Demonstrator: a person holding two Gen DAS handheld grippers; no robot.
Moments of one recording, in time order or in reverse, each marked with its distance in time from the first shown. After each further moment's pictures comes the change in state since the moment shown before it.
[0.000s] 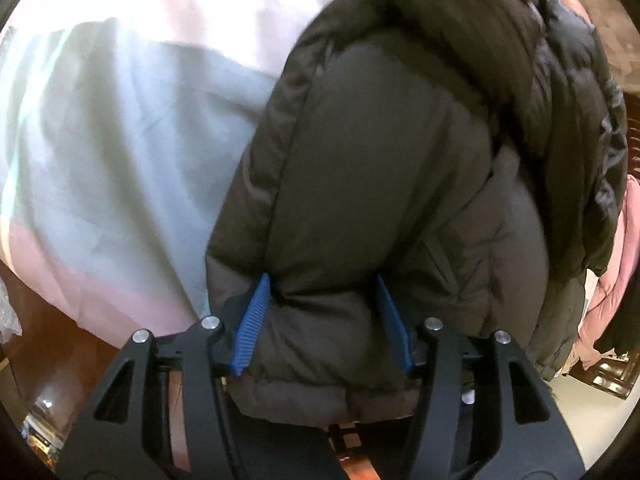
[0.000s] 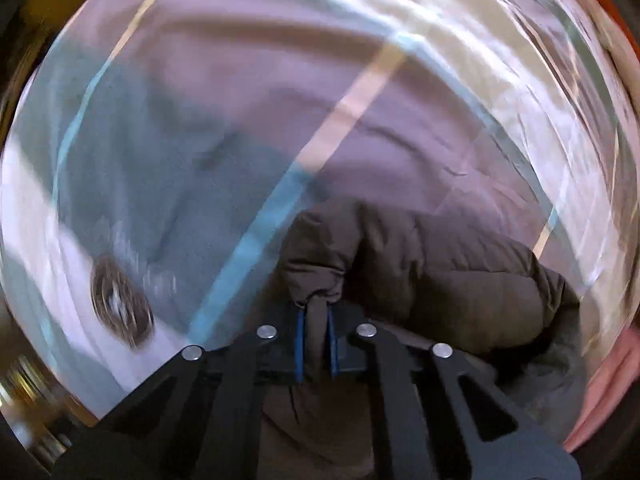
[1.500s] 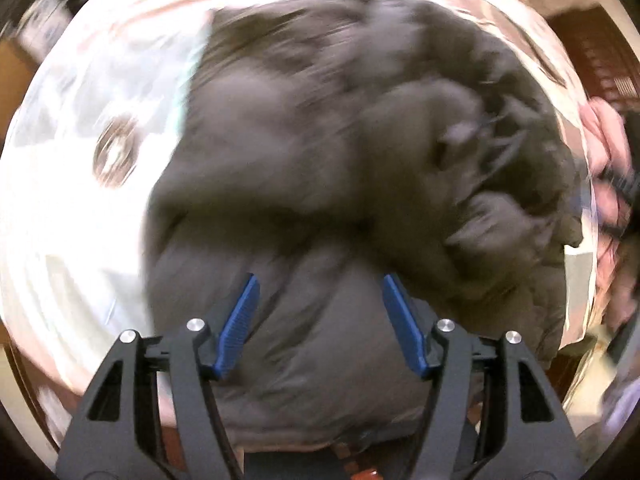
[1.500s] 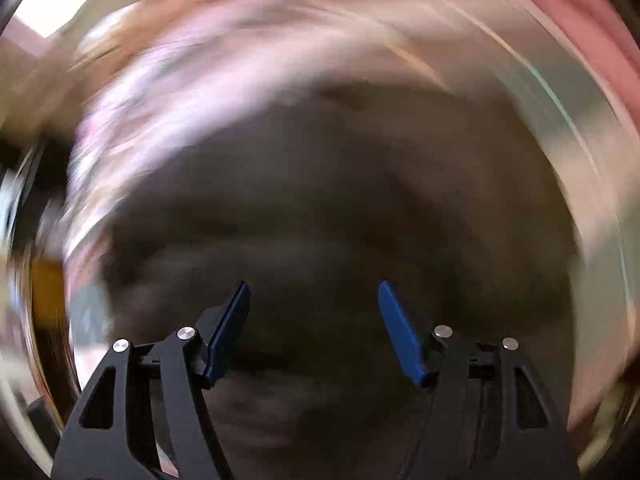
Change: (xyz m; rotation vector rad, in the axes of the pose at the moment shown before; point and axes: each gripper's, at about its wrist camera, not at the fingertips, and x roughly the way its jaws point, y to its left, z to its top) left arm -0.056 -0.157 0.078 0.393 -0.140 0.068; right arm -0.043 -0.305 -0.412 1.008 -0.329 0.211
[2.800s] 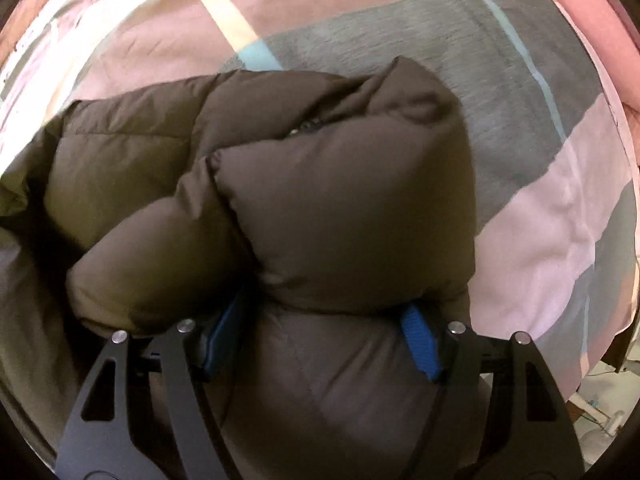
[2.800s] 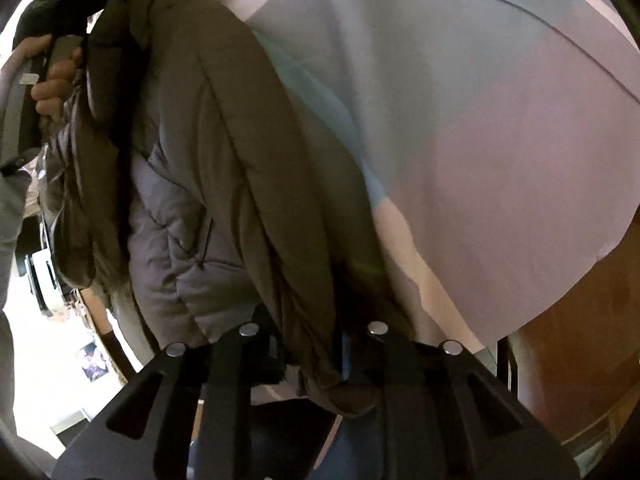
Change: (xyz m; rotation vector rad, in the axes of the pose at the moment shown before) left arm 0.201 -0.479 0.098 0.565 0.177 0.142; right arm 0.028 -0.266 -0.157 0.269 0.303 0.255
